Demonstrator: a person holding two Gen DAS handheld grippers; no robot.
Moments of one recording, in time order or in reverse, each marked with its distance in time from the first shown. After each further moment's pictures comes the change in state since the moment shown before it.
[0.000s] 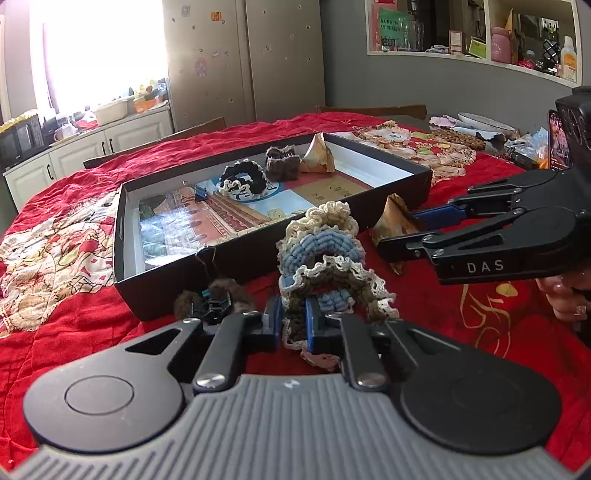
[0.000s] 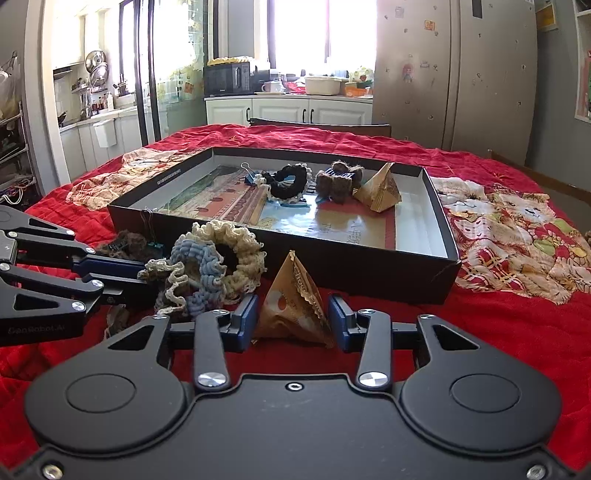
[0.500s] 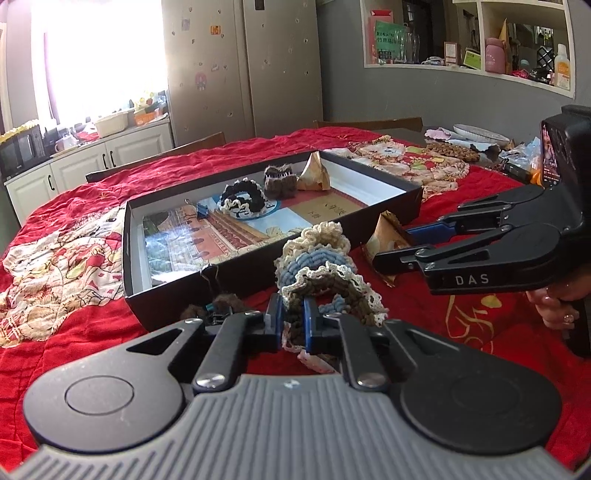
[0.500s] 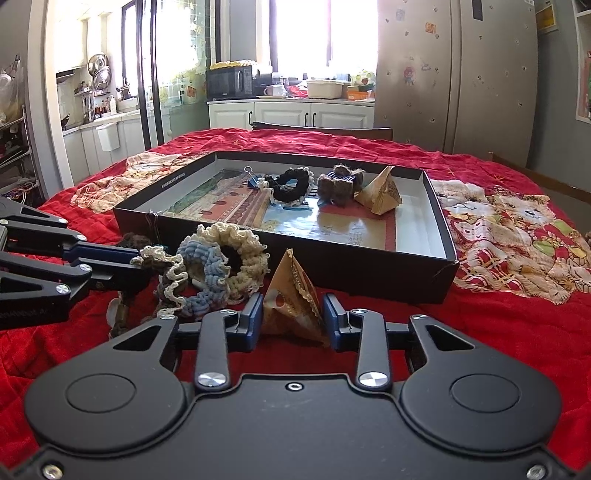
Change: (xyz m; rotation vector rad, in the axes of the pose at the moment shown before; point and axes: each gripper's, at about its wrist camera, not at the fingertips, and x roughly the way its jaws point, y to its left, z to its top) left arm -0.016 -0.001 0.006 0.006 -0.041 -0.004; right arm -0.007 0.000 -0.002 0.001 -0.019 0.009
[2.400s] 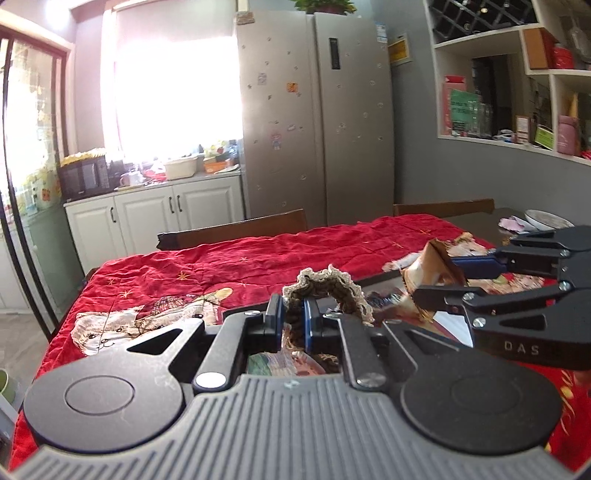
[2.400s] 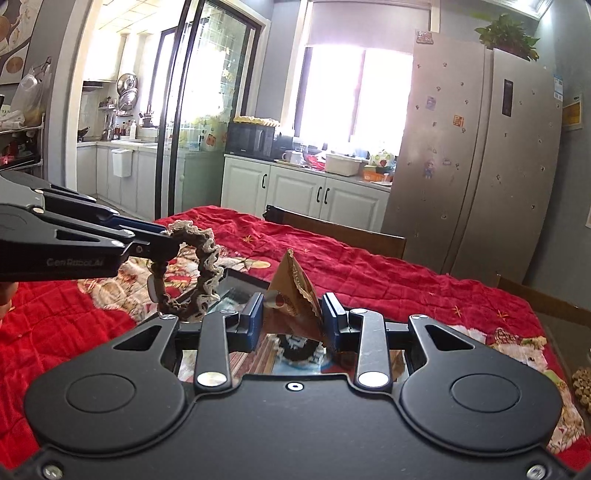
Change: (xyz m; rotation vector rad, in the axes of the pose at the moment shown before) left arm -0.010 0.073 0.099 -0.112 -0.168 0.203; right arm 0.006 0.039 0.127 -0.171 -0.200 -0.019
